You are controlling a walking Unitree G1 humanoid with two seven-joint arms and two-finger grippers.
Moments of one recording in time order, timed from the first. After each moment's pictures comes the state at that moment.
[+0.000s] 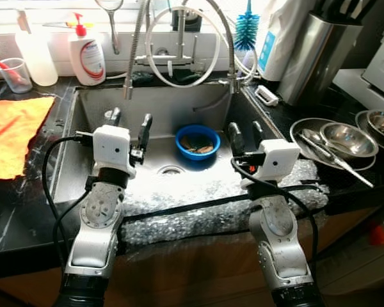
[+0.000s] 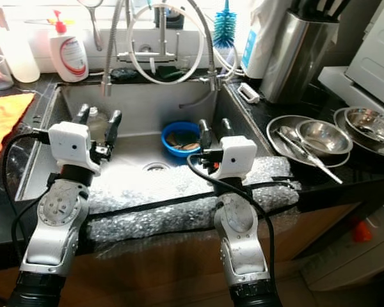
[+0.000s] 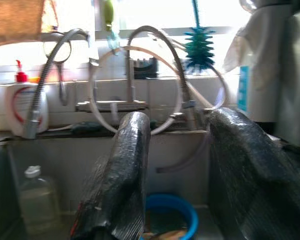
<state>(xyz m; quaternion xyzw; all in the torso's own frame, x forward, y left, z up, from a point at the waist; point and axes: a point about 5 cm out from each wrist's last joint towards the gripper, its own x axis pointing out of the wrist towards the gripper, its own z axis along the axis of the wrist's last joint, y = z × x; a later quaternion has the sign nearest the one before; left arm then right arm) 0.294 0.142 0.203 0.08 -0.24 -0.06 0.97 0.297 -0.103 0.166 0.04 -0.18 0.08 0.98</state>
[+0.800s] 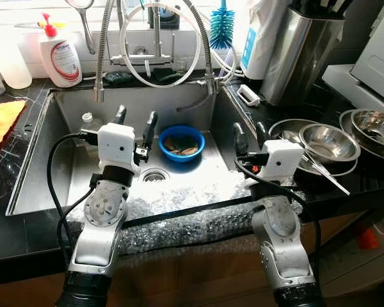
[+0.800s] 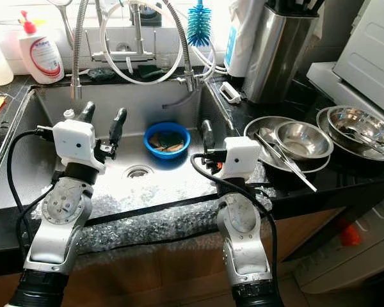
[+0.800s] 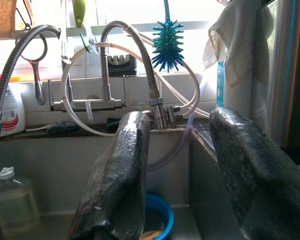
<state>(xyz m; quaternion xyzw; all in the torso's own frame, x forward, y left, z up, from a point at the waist) 0.295 0.136 0.206 0.07 -0.25 -0.06 0.96 0.297 -0.108 0.165 0.04 -0.17 0.07 0.98</state>
